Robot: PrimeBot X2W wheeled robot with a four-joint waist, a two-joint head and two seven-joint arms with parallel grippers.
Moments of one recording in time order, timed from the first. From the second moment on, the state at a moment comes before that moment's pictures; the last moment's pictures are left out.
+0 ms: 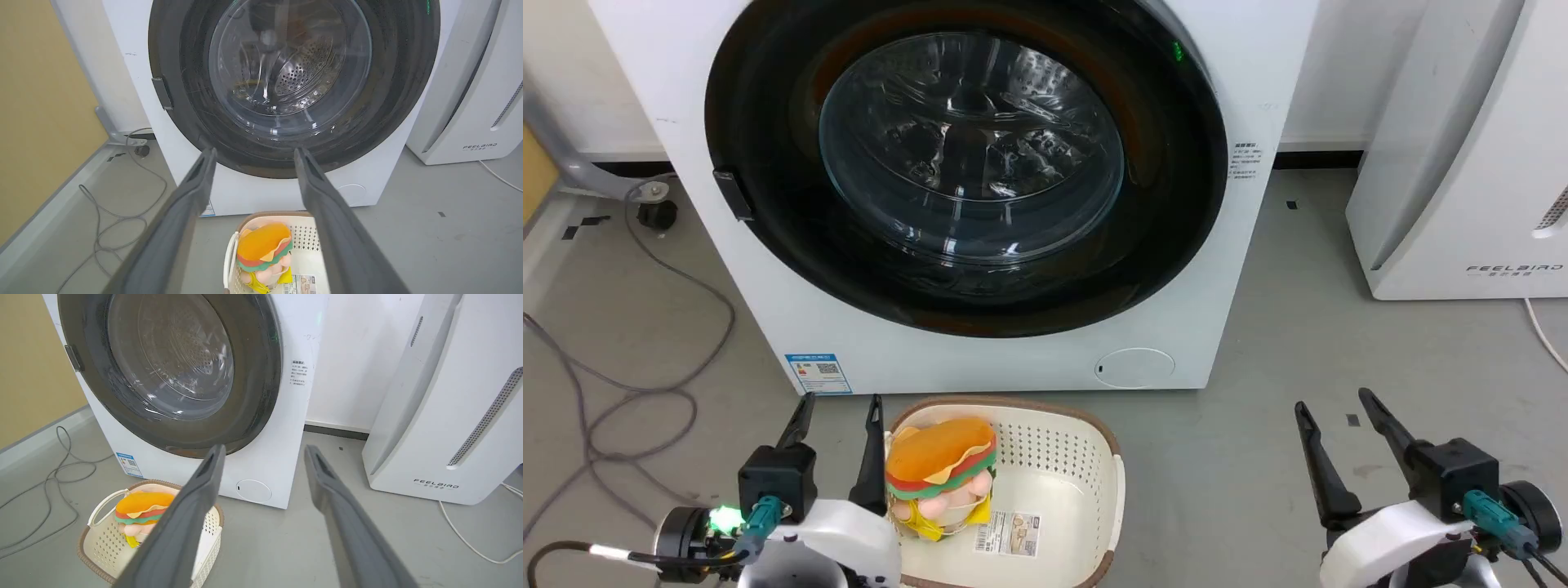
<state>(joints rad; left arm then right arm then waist) -0.02 0.05 -0.01 0.01 0.00 0.00 0.00 -0.01 -0.05 0.00 0.01 0.01 0.13 0.00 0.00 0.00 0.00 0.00</state>
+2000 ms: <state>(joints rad) -0.14 0.08 -0.13 0.04 -0.08 0.02 -0.12 -0.55 -0.22 0.02 0.29 1.23 0.13 -0.11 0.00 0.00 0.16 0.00</state>
